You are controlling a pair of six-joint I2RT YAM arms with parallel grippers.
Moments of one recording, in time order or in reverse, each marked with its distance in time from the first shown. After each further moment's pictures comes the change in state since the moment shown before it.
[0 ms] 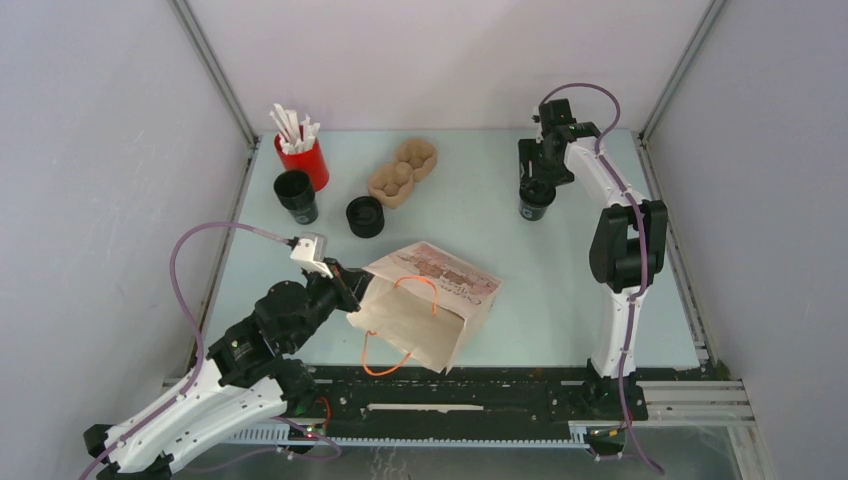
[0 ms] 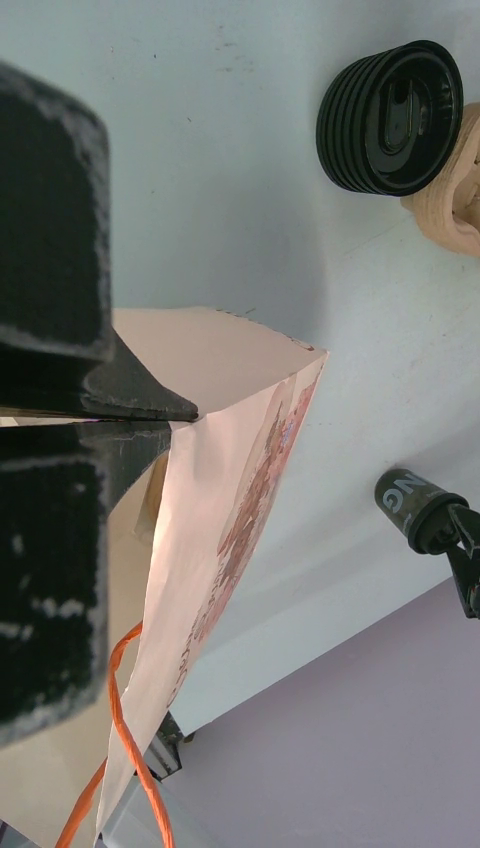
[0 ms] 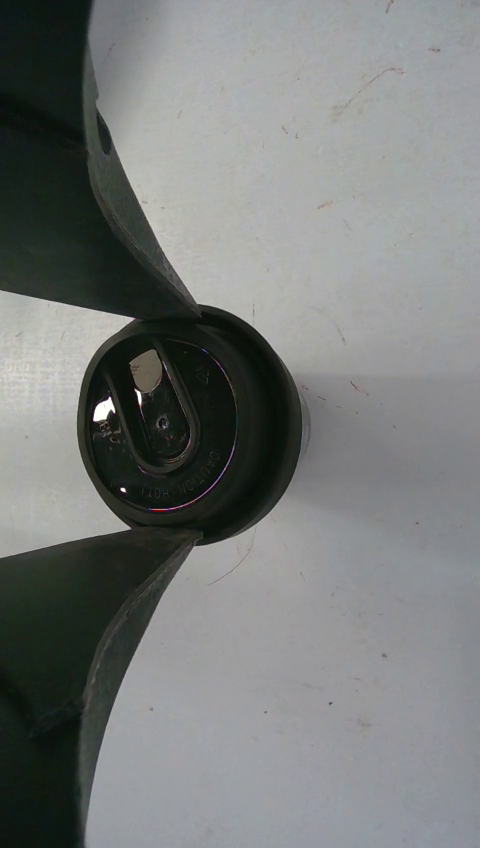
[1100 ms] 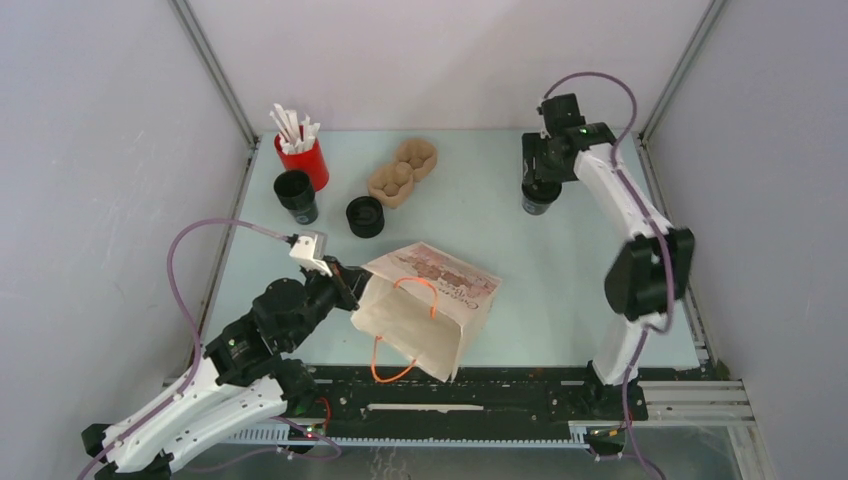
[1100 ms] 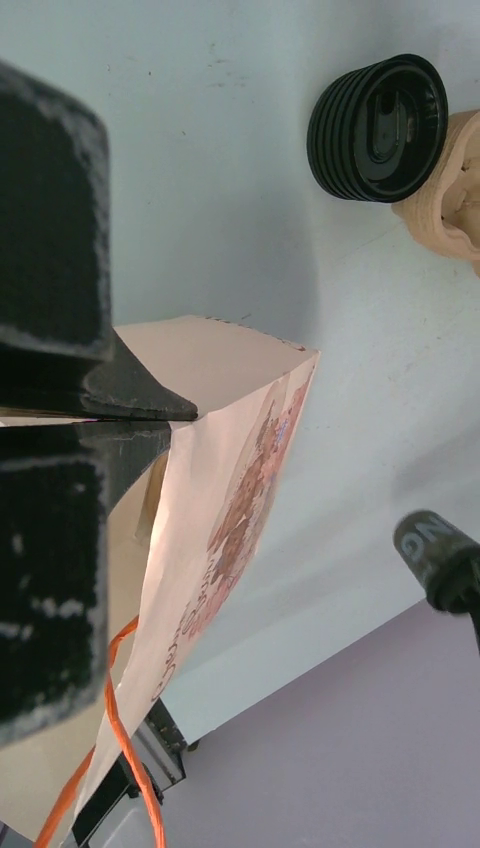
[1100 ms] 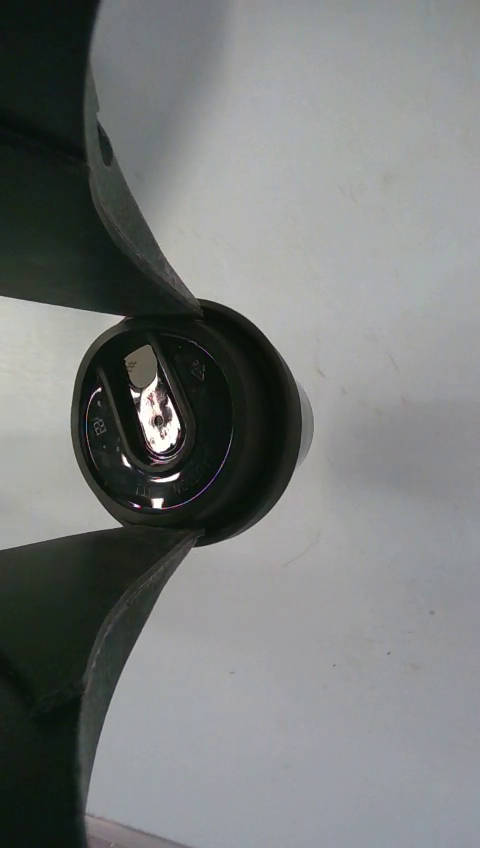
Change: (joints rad) left arm 0.000 0.012 0.030 -0.024 -0.001 0.021; right arm 0.052 -0.157 -0.069 -0.044 0.061 0.033
